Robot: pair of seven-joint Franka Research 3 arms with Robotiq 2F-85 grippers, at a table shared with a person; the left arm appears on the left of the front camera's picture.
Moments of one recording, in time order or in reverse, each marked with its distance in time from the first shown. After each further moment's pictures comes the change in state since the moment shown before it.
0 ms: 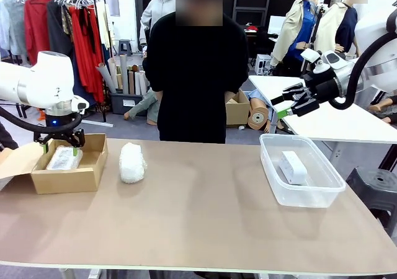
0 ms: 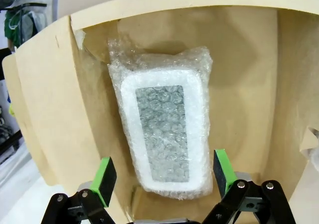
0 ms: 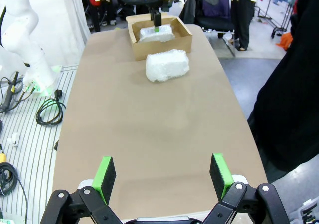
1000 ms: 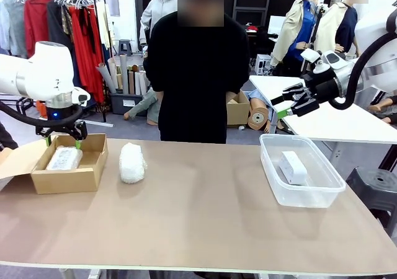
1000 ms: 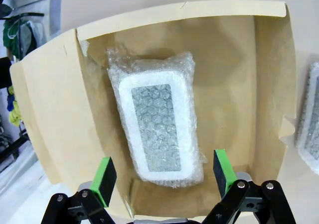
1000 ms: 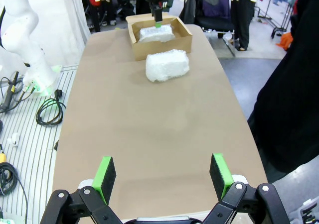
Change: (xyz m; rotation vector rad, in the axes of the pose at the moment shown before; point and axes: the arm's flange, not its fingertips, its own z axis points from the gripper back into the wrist) left arm -0.001 -0.003 0.027 -0.024 -0.037 -0.022; right arm 0.000 0.000 0.000 0.000 0.000 0.000
